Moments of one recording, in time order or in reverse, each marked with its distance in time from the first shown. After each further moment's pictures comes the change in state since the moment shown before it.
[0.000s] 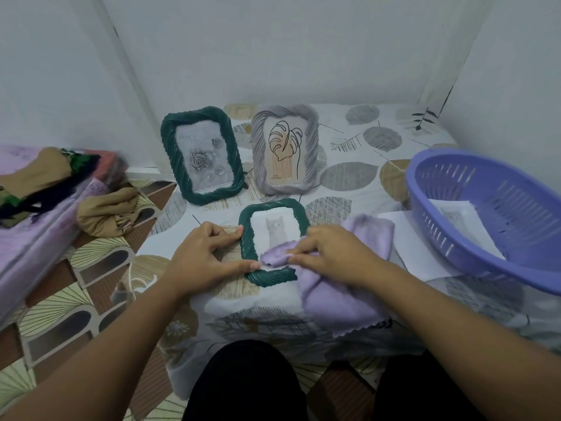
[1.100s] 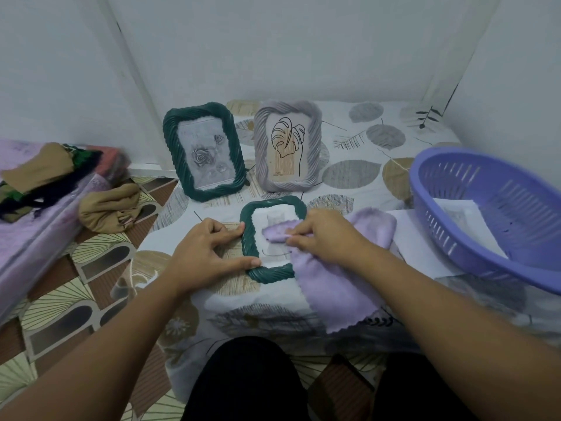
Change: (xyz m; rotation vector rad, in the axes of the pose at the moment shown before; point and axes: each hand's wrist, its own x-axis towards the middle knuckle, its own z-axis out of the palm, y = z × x) left_hand 0.000 0.001 0.000 0.005 0.012 -0.001; right_hand 0.026 -0.001 -0.006 0.003 0.056 0.101
